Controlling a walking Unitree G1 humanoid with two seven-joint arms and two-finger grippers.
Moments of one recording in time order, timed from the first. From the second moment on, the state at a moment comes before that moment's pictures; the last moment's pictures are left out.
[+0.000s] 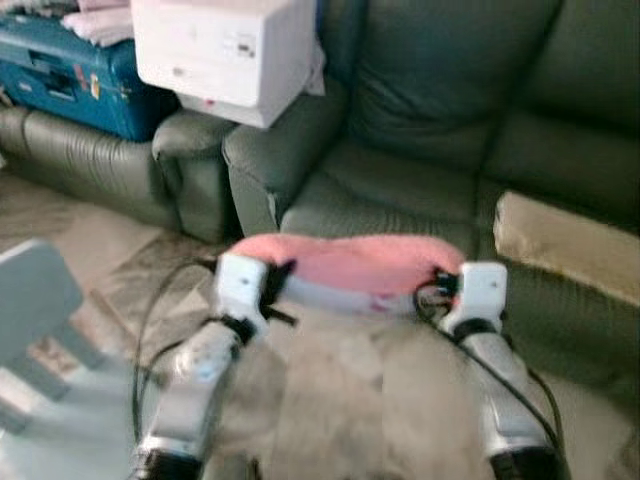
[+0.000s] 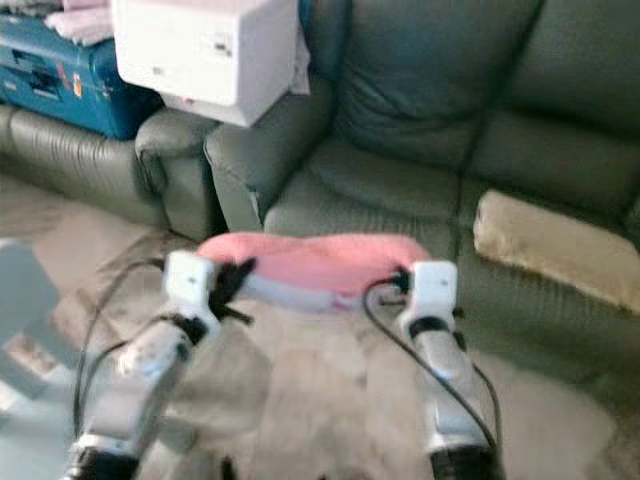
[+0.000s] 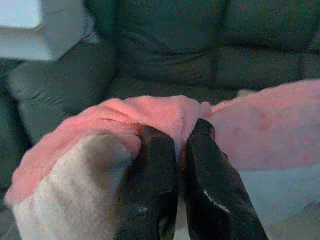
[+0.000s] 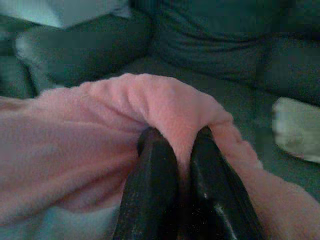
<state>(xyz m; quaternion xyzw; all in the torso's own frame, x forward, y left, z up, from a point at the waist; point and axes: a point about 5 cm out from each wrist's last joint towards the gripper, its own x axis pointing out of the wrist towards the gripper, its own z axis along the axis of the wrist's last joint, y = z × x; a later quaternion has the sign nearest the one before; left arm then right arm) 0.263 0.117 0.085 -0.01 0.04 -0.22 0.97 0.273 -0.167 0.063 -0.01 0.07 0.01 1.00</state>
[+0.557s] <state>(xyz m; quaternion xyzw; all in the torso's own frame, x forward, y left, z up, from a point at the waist) 0.263 0.125 0.085 -0.01 0.04 -0.21 0.98 0.274 -0.159 0.063 0.00 0.07 0.03 1.00</state>
